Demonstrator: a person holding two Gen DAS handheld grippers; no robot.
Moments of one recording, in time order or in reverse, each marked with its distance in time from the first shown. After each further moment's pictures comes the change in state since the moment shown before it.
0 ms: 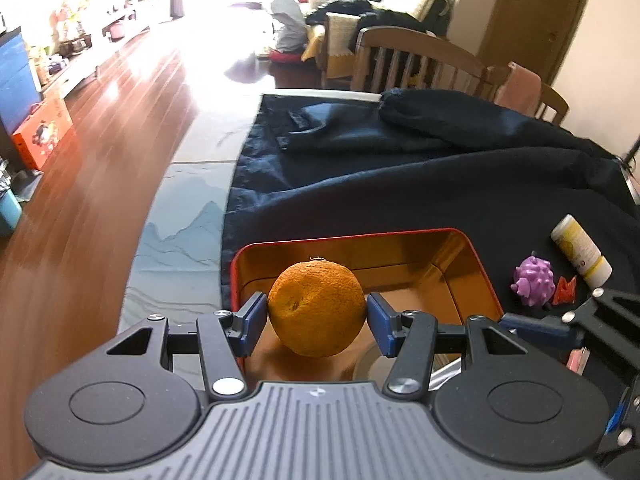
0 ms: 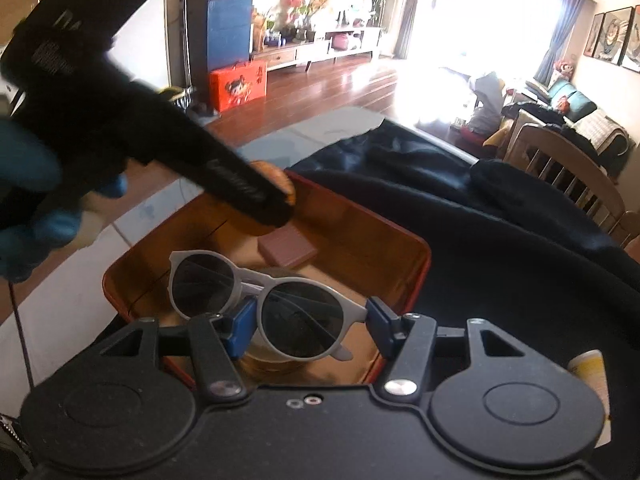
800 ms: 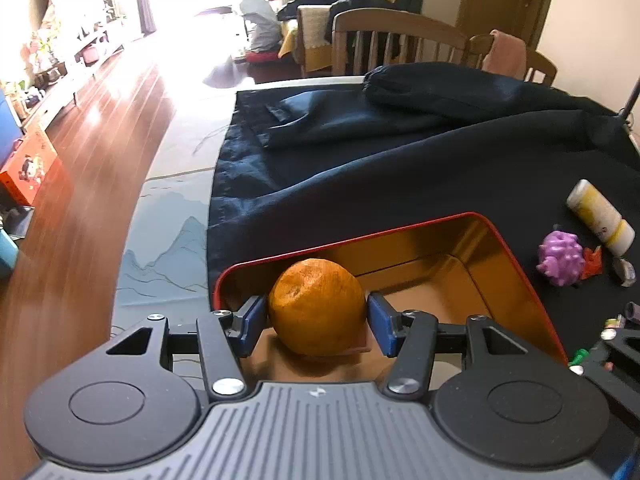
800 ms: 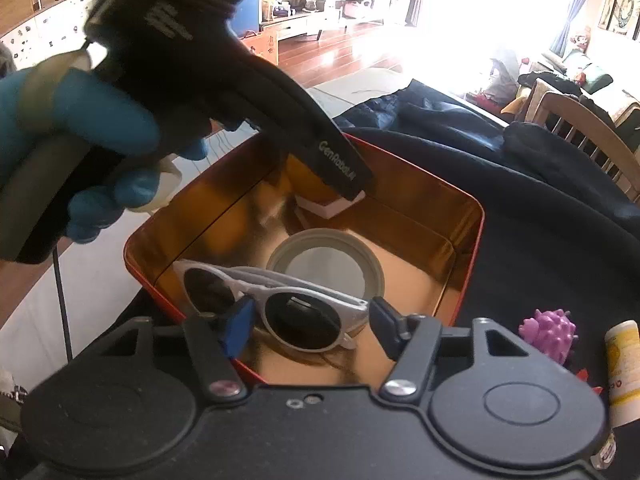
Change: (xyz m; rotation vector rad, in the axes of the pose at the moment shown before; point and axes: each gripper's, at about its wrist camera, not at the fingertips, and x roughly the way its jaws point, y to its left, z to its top) left arm 0.036 -0.005 0.007 0.119 0.013 0.018; right arm 0.010 0.025 -0.009 0.021 0.085 0.047
